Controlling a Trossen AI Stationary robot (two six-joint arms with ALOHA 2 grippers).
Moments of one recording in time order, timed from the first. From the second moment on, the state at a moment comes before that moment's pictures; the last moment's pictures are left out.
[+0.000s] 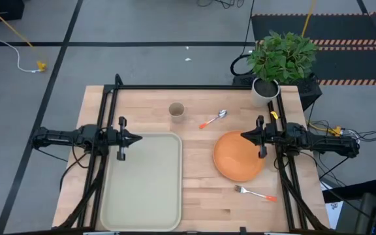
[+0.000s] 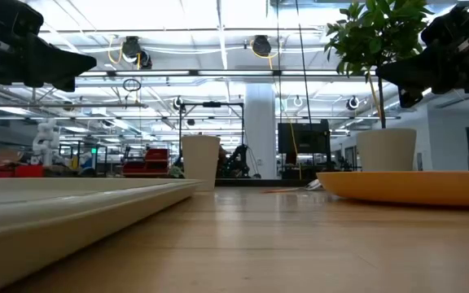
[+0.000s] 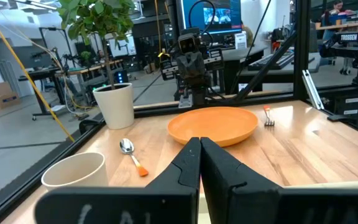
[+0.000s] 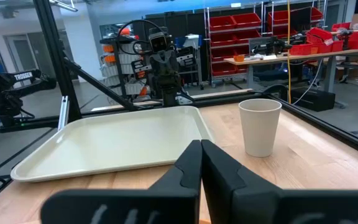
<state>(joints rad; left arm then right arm) -0.08 0.00 0.01 0.05 -0.10 0.15 -0.06 0.00 0.01 0.02 0.00 0.12</state>
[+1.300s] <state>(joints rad) -0.08 0.00 0.01 0.05 -0.10 0.15 -0.06 0.00 0.01 0.06 0.00 0.24</state>
